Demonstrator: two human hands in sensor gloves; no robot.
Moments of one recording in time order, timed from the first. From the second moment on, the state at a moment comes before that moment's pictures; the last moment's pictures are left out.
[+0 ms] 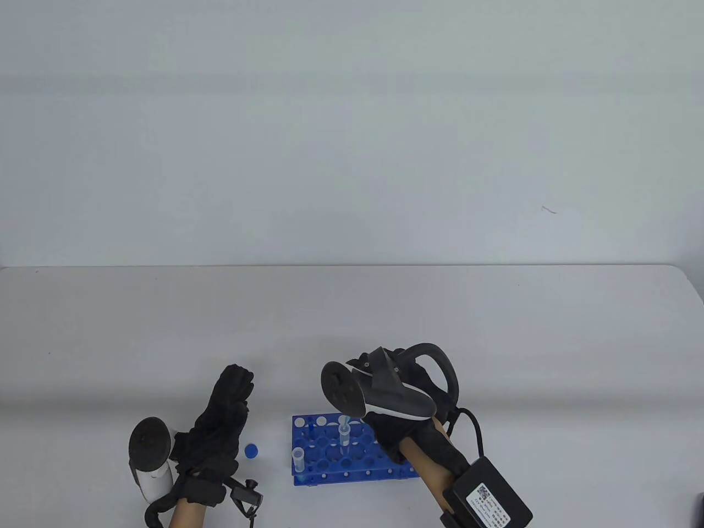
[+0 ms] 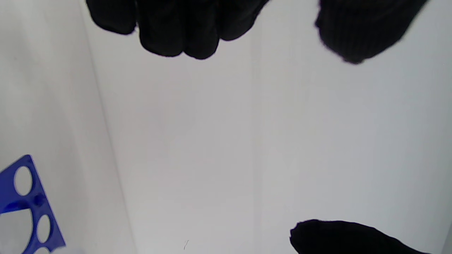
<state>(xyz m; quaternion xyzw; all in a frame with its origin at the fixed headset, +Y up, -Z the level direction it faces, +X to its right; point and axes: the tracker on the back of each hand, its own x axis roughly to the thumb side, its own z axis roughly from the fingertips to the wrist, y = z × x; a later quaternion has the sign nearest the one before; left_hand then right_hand) -0.264 -0.720 -0.330 0.08 -0.11 0.66 0.74 0.007 -0.542 -0.336 -0.23 0.07 -0.97 0.07</state>
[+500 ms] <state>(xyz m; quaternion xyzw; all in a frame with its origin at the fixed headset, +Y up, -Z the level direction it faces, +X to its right) -0.264 -0.720 -0.330 0.08 -0.11 0.66 0.74 -0.008 -0.574 -0.346 -0.24 0.05 -0.96 0.10</state>
